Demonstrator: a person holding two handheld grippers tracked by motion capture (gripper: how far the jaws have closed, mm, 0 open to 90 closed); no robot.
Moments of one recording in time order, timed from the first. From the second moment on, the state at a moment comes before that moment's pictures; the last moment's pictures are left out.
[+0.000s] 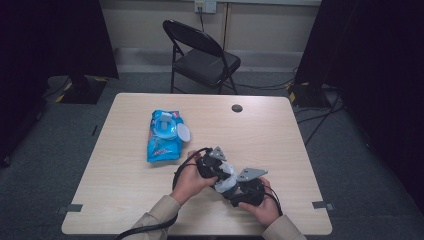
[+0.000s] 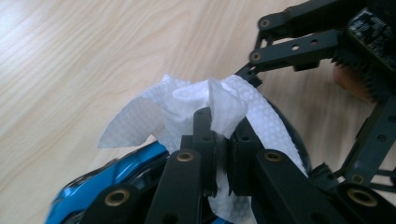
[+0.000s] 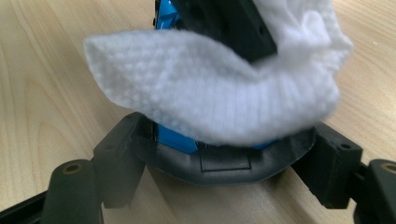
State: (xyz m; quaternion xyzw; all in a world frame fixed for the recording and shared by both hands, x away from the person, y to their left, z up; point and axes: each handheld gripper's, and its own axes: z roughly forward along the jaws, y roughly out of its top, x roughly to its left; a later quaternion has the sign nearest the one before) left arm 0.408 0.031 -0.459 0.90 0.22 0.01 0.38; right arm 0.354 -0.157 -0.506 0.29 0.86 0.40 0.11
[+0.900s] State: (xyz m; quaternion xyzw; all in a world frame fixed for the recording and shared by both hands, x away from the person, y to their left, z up) left arm 0.434 0.076 -0.466 0.89 0.28 0.05 0.36; right arm 0.354 -0.157 -0.506 0.29 0.86 0.40 0.11
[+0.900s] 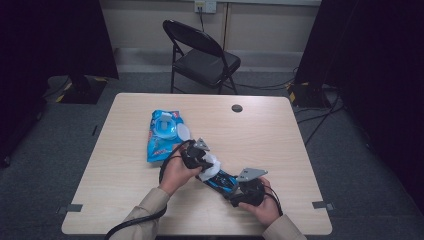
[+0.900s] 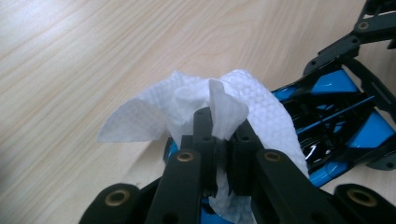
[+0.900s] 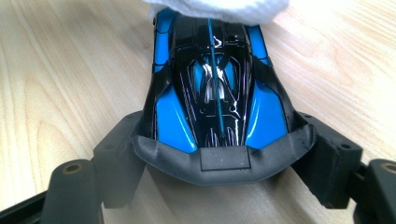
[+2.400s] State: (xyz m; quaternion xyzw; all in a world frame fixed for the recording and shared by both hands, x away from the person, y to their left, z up) left arm 0.408 0.074 -0.438 0.88 0.25 0.04 0.39; right arm 0.354 -0.157 -0.506 0.29 0.87 0.39 0.11
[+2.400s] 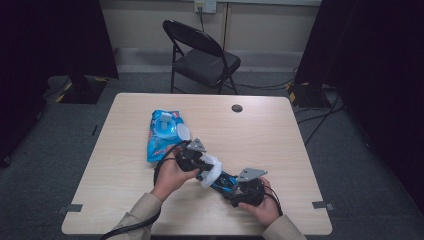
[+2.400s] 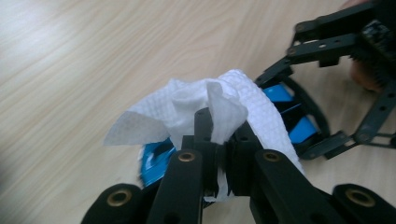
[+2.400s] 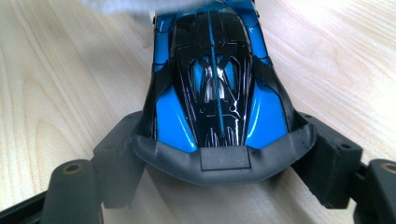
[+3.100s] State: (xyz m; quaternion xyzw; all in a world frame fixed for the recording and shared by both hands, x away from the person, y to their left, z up) left arm 0.402 0.009 -0.457 0.92 0.19 0.01 0.35; right arm 0.354 -0.157 -0.506 0.29 0.87 0.39 0.11
